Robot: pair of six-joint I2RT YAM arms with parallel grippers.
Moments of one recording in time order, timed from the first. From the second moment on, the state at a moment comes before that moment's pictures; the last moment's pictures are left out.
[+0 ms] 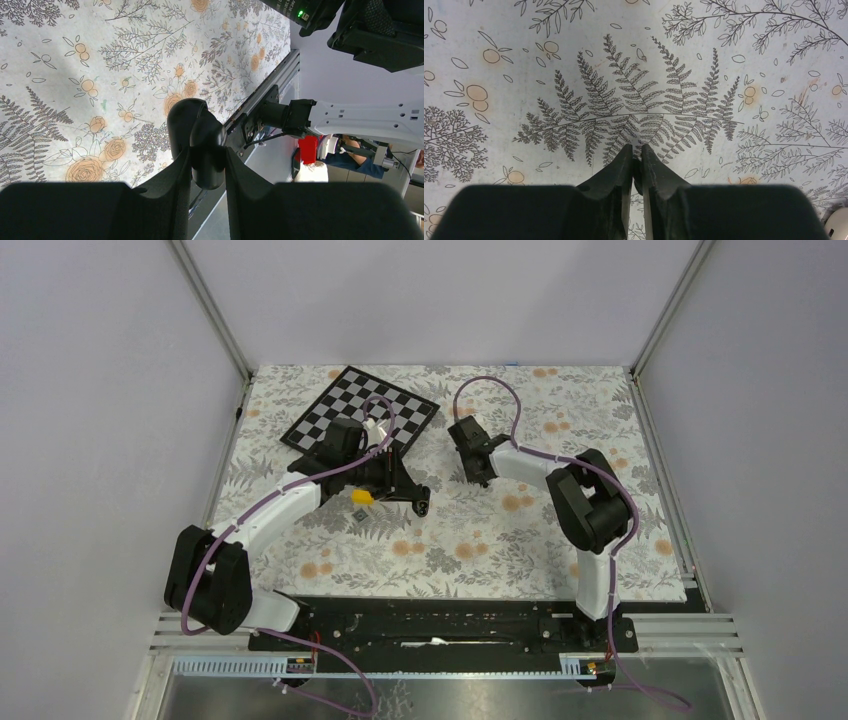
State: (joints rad) left arm -0.42 1.38 0.94 -0.31 0.74 -0.63; right arm 0.60 1.99 1.31 -0.41 0.35 0.25
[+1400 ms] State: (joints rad) left arm -0.42 1.40 0.96 -0.31 0.73 -0.63; right arm 0.49 1.85 1.18 -0.38 0.22 0.36
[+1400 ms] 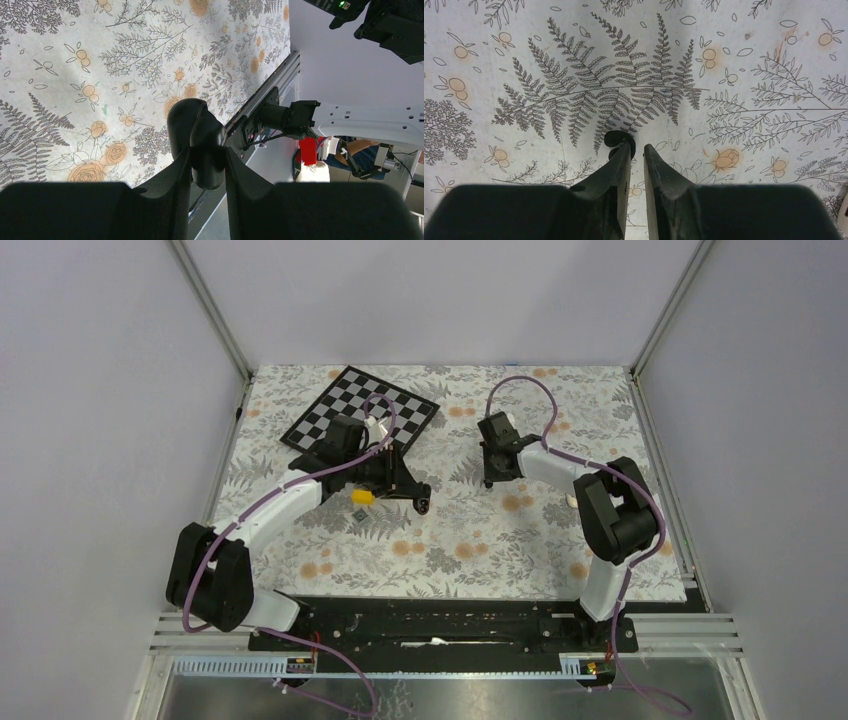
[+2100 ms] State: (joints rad) left arm -0.42 1.40 0.96 -0.31 0.73 -0.63; right arm 0.48 1.87 1.18 -0.36 0.16 0.37
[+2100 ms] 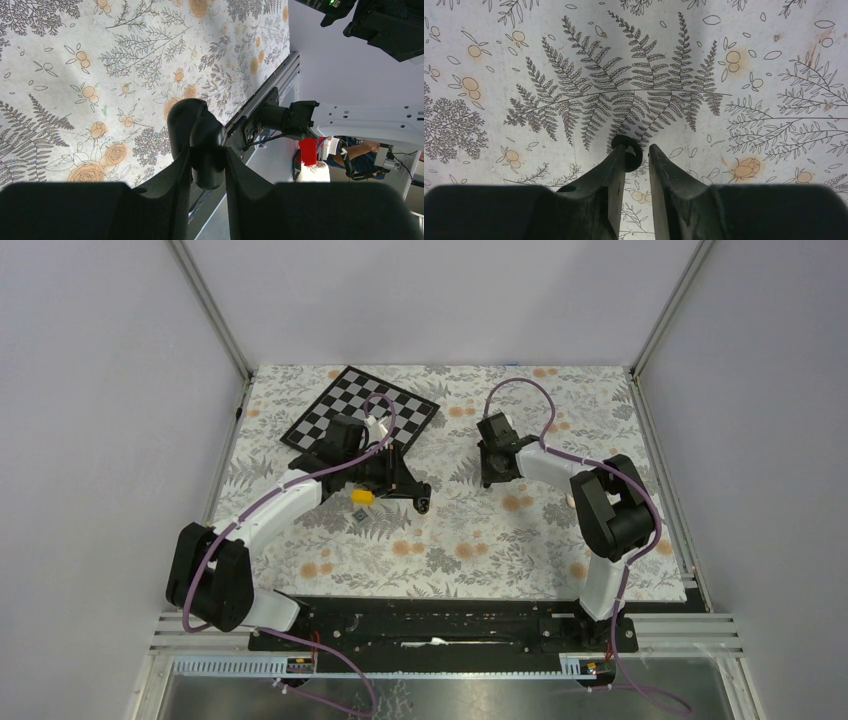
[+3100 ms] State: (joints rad) left arm -0.42 1.40 0.96 -0.31 0.73 -0.63; right arm 0.48 1.80 1.12 -0.35 0.10 0.40
